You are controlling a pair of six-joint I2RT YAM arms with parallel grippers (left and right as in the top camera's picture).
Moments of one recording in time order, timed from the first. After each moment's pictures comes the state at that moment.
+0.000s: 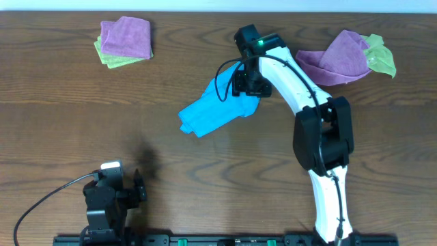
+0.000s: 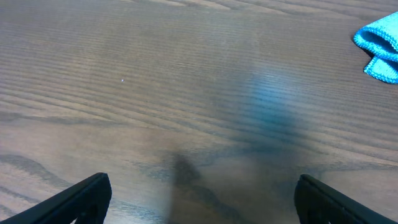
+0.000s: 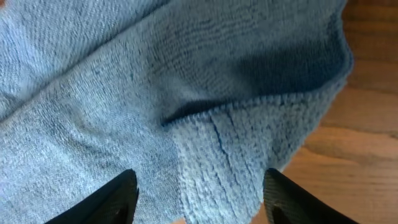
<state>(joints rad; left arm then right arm) 0.03 0.01 0.19 -0.83 -0.12 -0.04 0.39 2.33 1.99 -1.14 -0.06 0.41</state>
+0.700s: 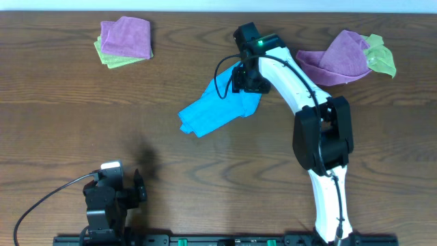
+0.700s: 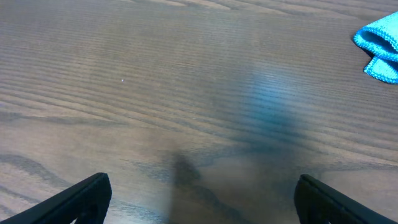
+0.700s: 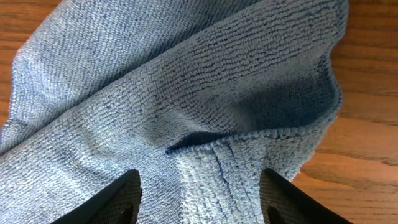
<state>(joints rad) 0.03 0.01 0.19 -0.83 -0.12 -0.04 0.39 2.34 1.99 -1.08 -0.03 0.41</state>
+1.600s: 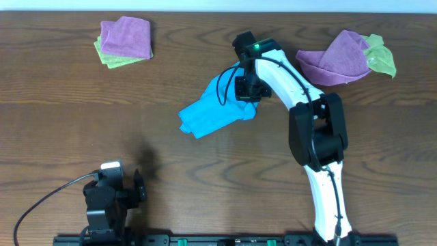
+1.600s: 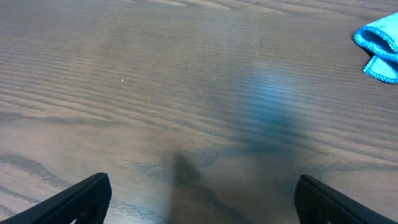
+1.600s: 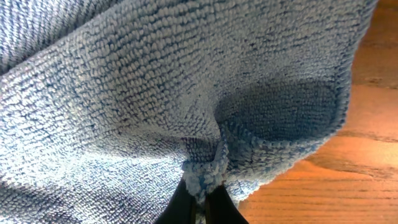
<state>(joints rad) 0.03 0.01 0.19 -0.83 -0.12 -0.04 0.39 2.39 1.99 -1.17 -0.02 0.41</state>
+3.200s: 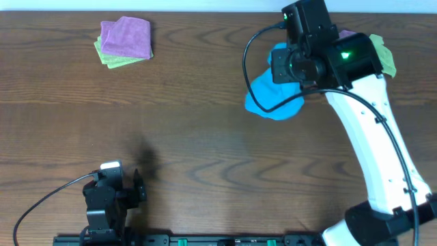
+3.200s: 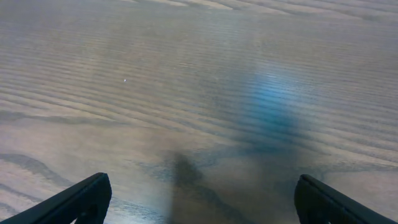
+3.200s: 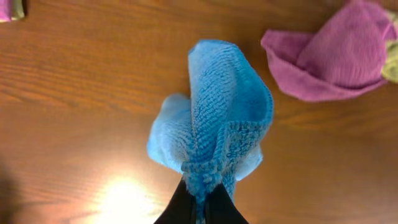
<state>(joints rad) 0.03 0.01 0.19 -0.83 -0.12 -0.04 0.39 1.73 1.99 -1.30 0.17 0.26</state>
